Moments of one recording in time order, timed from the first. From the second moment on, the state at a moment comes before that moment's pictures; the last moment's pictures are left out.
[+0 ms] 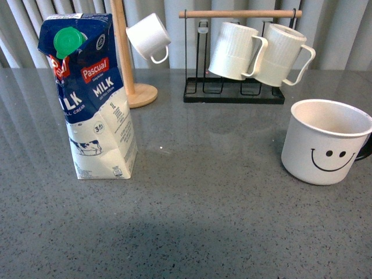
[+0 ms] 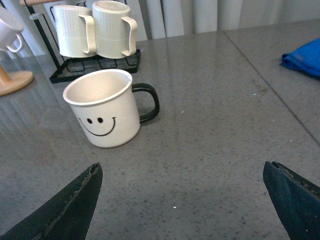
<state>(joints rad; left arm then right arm) 0.00 0.01 0.01 0.00 0.00 -0.01 0.03 0.09 0.05 -0.12 0.06 0.12</state>
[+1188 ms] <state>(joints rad) 0.00 0.01 0.01 0.00 0.00 -0.01 0.00 1.66 1.22 -0.36 -0.37 -0.41</state>
